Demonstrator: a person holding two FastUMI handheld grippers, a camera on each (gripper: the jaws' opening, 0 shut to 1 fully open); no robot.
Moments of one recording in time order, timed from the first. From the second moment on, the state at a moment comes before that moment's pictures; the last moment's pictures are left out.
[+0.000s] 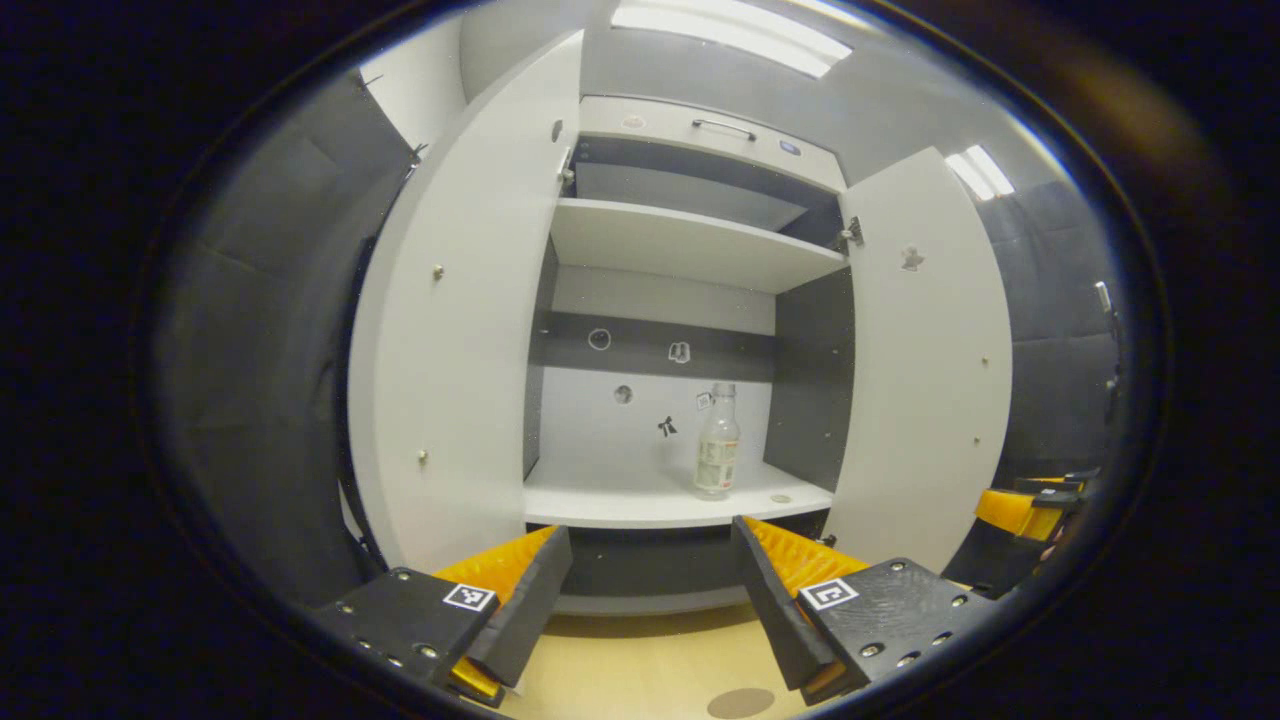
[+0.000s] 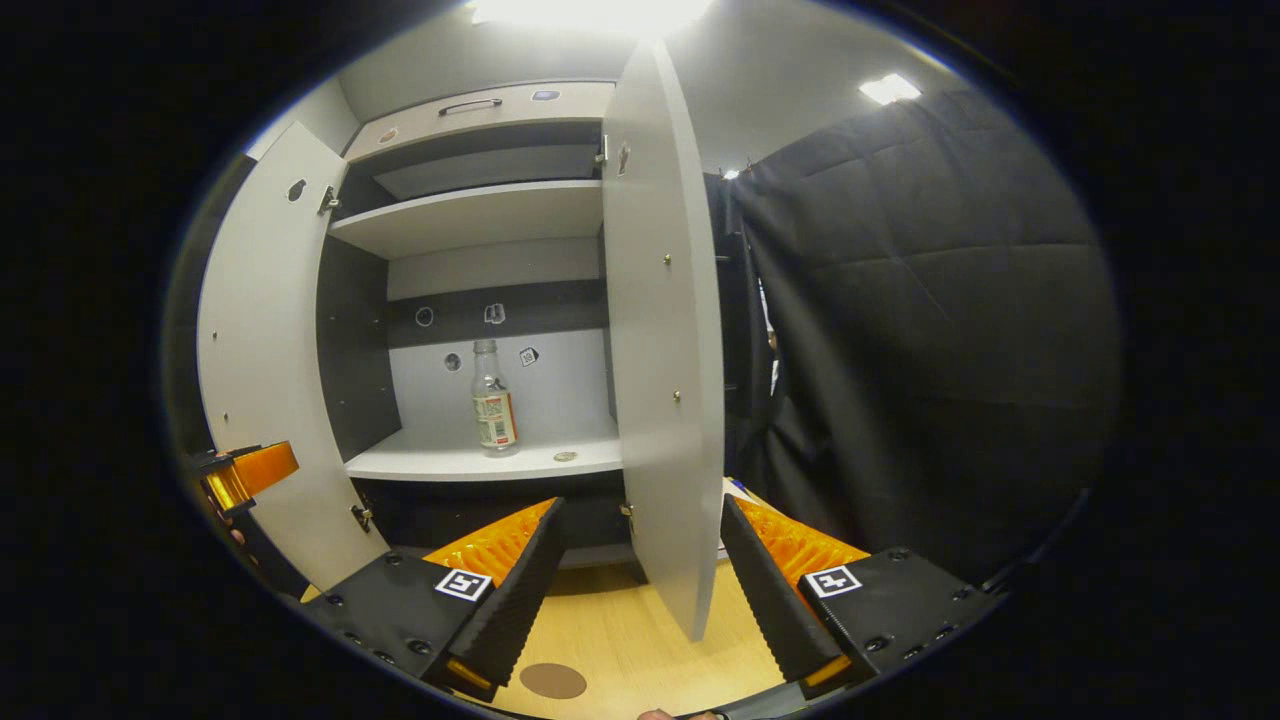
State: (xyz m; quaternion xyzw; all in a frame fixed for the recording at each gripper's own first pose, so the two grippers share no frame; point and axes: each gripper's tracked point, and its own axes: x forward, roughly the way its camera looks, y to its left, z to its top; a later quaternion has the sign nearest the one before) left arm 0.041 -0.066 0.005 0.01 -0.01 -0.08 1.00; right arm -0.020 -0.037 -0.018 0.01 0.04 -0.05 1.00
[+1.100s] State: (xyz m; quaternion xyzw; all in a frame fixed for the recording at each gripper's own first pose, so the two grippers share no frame) left arm 0.258 -0.153 0.079 0.02 -0.04 -0.13 0.99; right arm 0.012 -0.192 0.004 0.04 0.01 -0.22 0.97
